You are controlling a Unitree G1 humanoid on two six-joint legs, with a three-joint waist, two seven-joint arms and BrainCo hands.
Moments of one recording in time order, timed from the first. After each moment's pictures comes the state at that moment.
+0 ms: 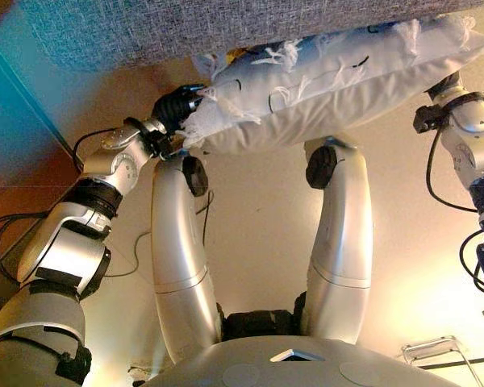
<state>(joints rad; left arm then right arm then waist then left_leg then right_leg) -0.79 0.65 -0.53 0.71 -1.04 0.03 -0.52 -0.85 -0.89 0.48 0.70 0.64 -0.15 0.13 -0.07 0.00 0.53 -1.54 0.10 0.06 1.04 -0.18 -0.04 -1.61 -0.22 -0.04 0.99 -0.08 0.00</state>
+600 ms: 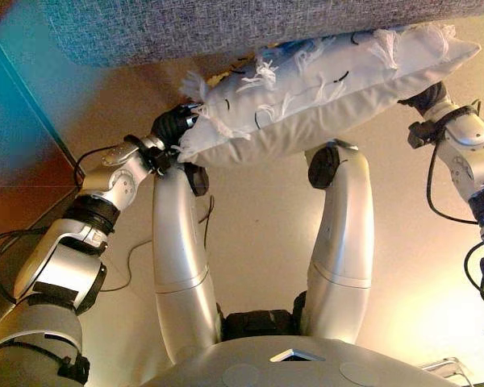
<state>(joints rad) -0.69 0.67 -0.50 0.64 -1.04 0.04 -0.51 -0.75 -0.91 0.48 0.61 0.64 -0.15 0.20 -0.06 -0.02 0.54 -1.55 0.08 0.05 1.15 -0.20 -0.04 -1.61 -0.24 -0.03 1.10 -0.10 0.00</state>
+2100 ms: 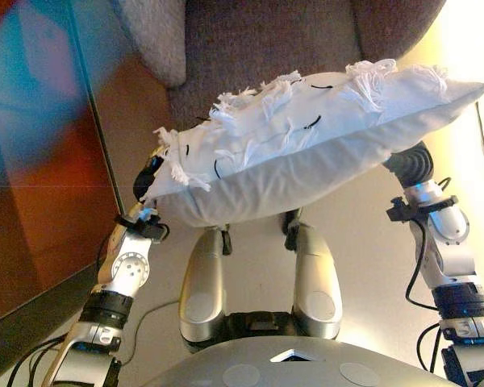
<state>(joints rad) 0.00 0.41 -0.10 0.10 -1.14 -0.24 -0.63 -0.03 -0.55 -0.05 -0.03 0.50 -0.39 0.36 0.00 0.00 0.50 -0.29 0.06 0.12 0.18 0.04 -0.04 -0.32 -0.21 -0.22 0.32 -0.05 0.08</state>
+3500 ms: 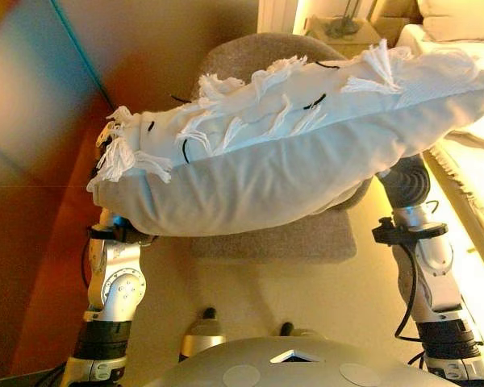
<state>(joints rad) 0.10 0.36 0.01 -0.22 -0.99 -0.39 -0.32 0.08 -0.44 0.07 -0.23 0.50 -0.34 0.18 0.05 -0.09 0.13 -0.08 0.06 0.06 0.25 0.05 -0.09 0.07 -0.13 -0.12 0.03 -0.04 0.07</state>
